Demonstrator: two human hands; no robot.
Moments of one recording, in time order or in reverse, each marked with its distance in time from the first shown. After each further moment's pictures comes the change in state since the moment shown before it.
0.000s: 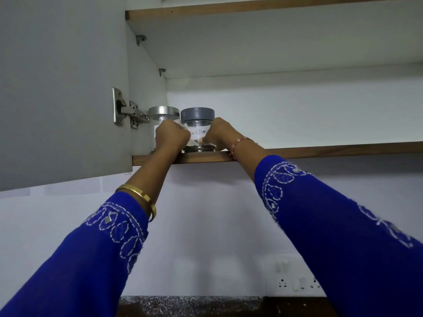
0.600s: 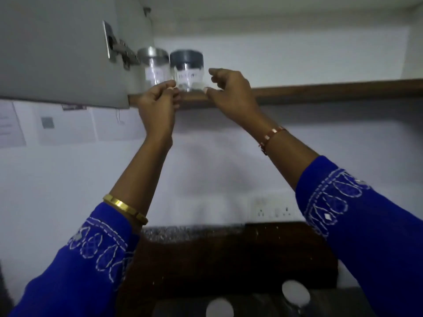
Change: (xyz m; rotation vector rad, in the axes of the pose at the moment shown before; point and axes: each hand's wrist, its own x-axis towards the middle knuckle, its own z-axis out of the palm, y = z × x) left_hand -0.129 -0.009 -0.032 -0.734 0.044 -0.023; right_hand -0.142 0.011 -0.006 0.255 0.308 -0.181
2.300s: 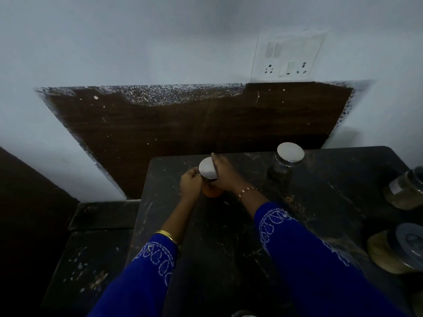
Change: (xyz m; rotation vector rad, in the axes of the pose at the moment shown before) left_hand -0.319 -0.313 -0.144 0.634 -0.222 -1.004; right_hand -0.379 0.251 0.187 -0.151 -0.959 0.786
